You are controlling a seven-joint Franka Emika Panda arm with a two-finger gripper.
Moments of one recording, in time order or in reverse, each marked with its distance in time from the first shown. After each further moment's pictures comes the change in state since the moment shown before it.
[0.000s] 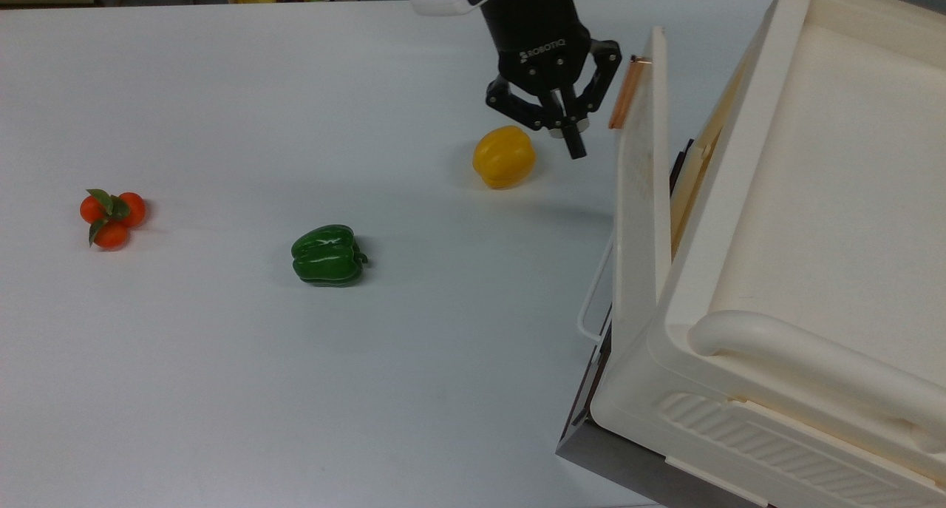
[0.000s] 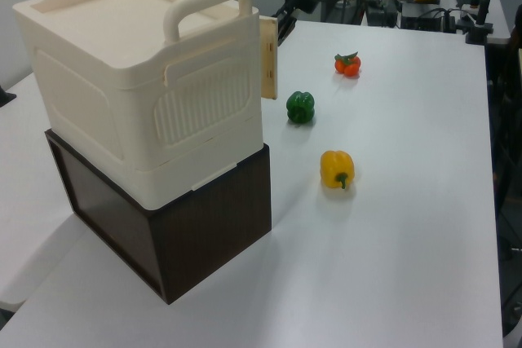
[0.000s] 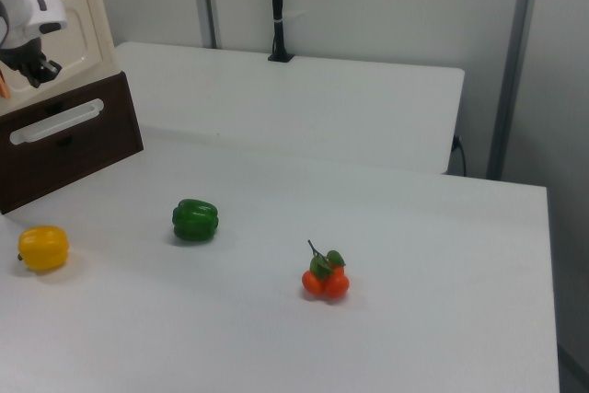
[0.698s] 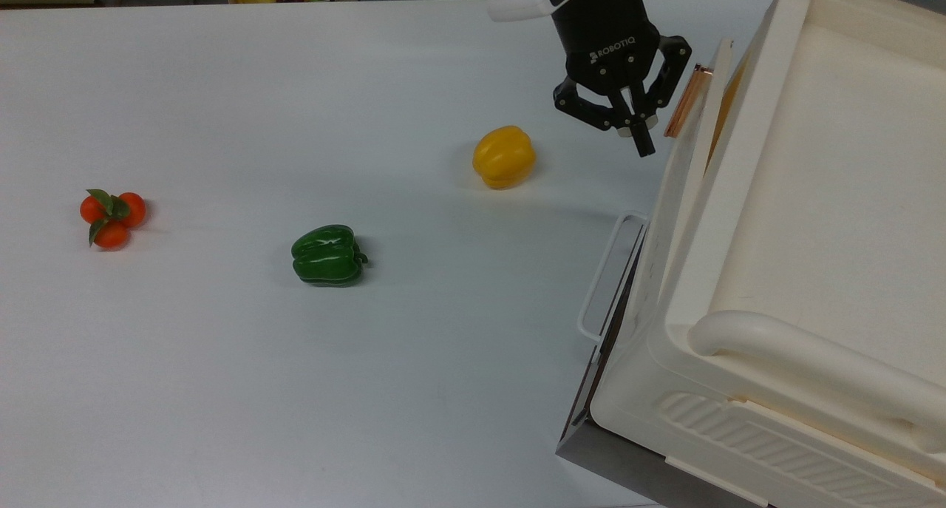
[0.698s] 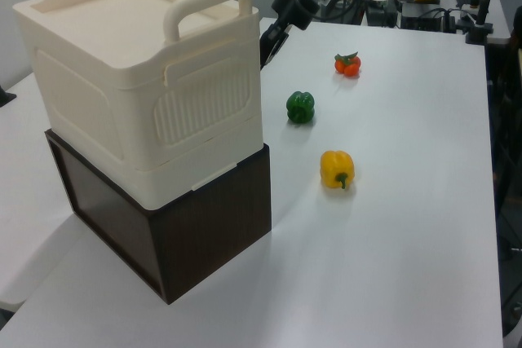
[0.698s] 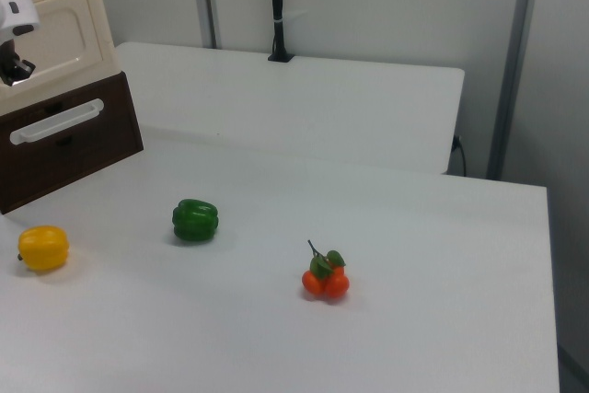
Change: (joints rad) arm 0.052 0.028 0.046 -0.002 0.000 0.088 0.000
